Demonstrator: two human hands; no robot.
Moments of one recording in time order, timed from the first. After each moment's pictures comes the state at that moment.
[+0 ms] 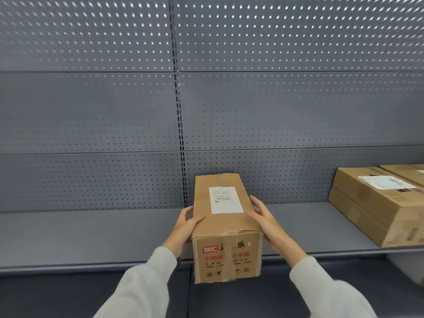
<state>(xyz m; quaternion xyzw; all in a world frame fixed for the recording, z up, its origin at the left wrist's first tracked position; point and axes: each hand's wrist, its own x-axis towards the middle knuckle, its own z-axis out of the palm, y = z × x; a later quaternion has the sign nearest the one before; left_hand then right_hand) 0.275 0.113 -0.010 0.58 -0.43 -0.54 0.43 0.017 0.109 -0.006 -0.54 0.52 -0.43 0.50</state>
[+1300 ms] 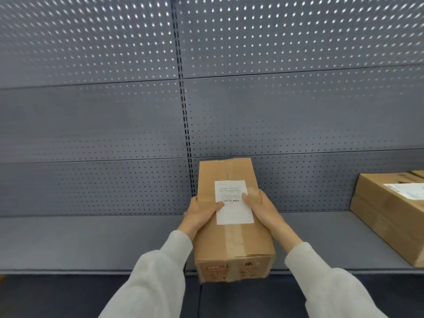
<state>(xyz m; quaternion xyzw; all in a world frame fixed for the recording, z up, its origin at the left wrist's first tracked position) 0.251 0.066 0.031 0.62 -0.46 -0.45 0.44 0.034 0.049 0.027 -0.58 0.52 -0.44 0.44</state>
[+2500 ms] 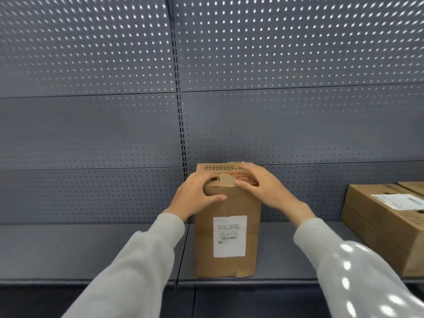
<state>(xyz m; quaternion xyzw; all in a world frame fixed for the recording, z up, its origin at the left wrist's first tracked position) 0.247 0.079 0.121 0.53 -0.77 0.00 0.34 0.002 0.056 0.132 -0.81 0.47 -0.34 0.10</state>
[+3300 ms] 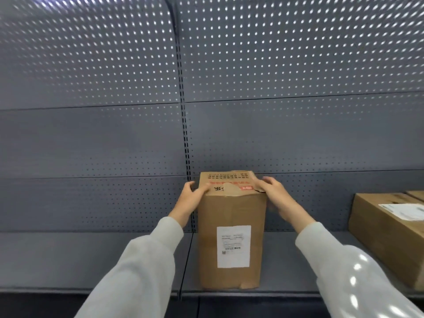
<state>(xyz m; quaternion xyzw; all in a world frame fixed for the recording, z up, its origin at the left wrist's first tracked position) 0.251 0.070 0.129 0.60 -0.51 -0.39 0.48 0.000 0.038 0.130 -0.55 0.56 -0.46 0.42</state>
